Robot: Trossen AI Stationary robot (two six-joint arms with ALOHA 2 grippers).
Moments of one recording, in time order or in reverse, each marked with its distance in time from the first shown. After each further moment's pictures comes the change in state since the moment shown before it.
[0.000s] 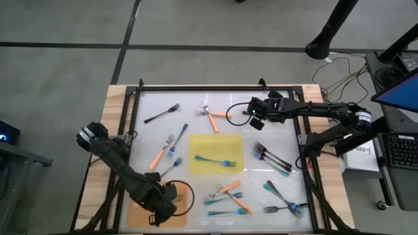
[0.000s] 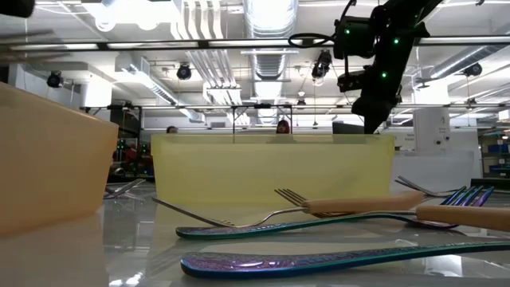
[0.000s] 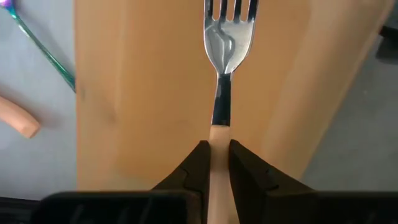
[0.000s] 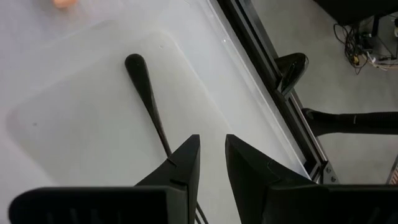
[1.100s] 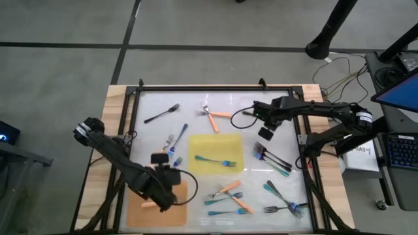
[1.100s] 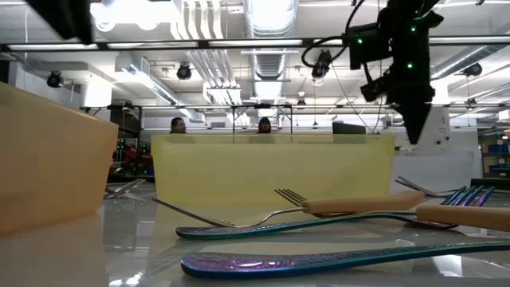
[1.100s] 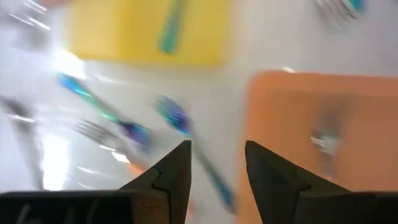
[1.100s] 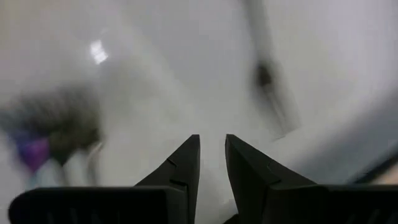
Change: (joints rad) left arm 0.043 -0.098 -0.001 -0.100 -0.556 0.242; right arm 0.005 -0.011 0.018 -0.362 -0.401 0.146
